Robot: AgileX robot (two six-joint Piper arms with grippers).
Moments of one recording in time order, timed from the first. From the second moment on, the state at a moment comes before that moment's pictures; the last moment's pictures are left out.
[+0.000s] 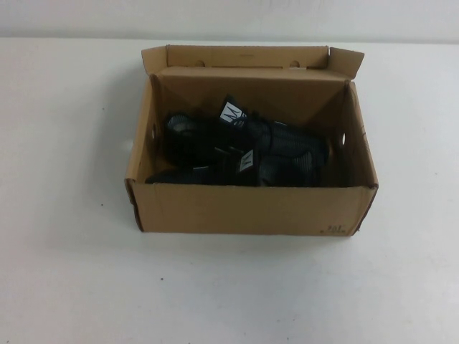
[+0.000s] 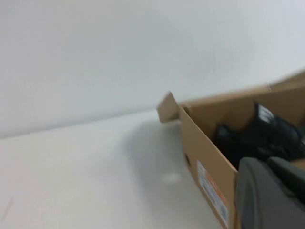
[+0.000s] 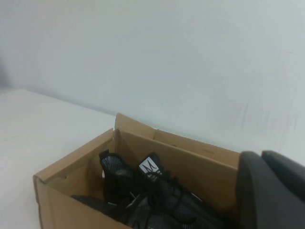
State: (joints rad) right arm 0.53 0.47 -0.55 0.07 0.13 -0.06; left arm -0.23 0.08 -0.40 -0.15 0.46 0.29
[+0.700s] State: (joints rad) right arm 0.53 0.47 -0.55 0.07 0.13 -0.06; left arm -0.14 -0.01 0.03 0.02 0.38 -0.05
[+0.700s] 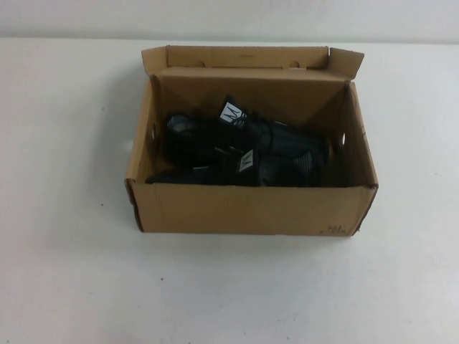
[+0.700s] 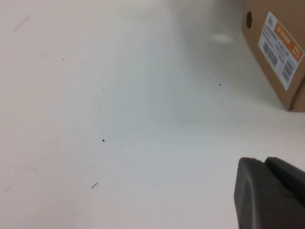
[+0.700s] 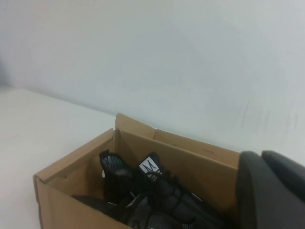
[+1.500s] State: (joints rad) right arm 0.53 0.47 -0.55 0.07 0.13 -0.06; left arm -0.20 -0.01 0.03 0.02 0.39 -0.05
